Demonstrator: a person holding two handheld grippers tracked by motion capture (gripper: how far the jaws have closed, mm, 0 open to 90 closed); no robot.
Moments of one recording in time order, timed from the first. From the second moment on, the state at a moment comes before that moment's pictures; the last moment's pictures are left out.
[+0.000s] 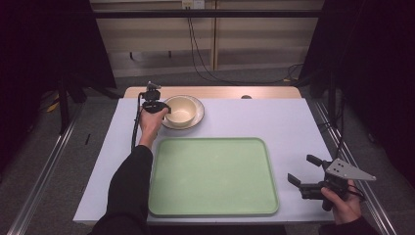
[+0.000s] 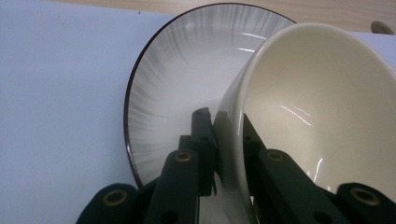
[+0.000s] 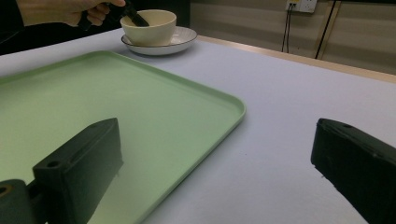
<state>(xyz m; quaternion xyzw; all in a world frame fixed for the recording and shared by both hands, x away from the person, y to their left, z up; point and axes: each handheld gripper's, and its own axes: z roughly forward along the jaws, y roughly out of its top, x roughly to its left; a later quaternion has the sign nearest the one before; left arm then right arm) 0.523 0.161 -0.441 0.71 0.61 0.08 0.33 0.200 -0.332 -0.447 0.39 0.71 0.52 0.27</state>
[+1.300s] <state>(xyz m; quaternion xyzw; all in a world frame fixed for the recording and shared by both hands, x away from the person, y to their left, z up) 0.502 0.184 -0.413 0.70 0.60 0.07 0.38 0.199 -0.332 -0.446 0.38 0.71 0.53 0.27</state>
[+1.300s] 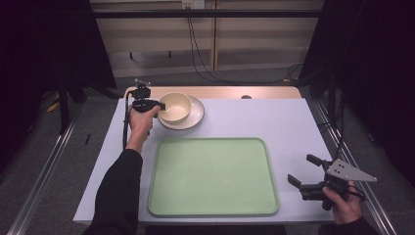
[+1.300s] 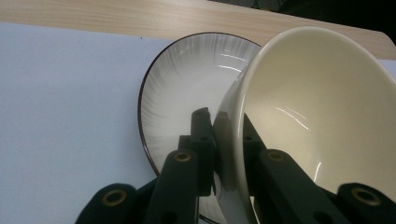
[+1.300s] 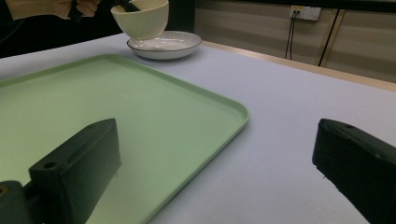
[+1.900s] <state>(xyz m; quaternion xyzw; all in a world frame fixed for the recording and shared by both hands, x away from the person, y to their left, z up) 0.483 0.174 -0.407 0.72 0.56 0.06 0.39 0.199 -0.332 -0.446 0.38 0.71 0.53 0.27</state>
